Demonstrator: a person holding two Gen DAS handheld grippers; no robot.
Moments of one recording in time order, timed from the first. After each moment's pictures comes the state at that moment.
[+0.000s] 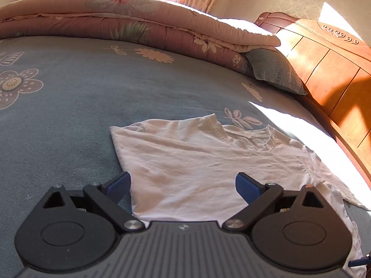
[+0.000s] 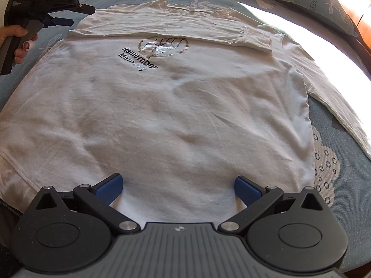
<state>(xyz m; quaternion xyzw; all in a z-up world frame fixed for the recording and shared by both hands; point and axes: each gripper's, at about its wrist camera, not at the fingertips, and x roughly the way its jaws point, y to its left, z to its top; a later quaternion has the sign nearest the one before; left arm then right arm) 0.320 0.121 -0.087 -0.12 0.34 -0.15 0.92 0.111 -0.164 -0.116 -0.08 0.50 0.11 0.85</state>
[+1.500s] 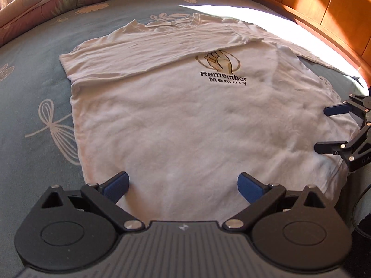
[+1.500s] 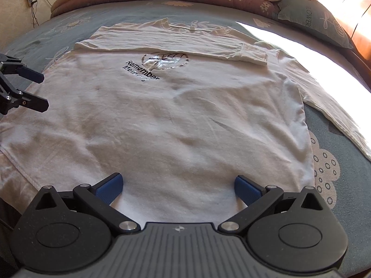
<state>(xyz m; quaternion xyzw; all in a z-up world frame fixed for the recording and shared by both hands) 0.148 0.054 -0.100 0.08 0.47 -0.22 0.85 0.091 -0.170 -0.120 -0.07 0.44 0.12 0.89</state>
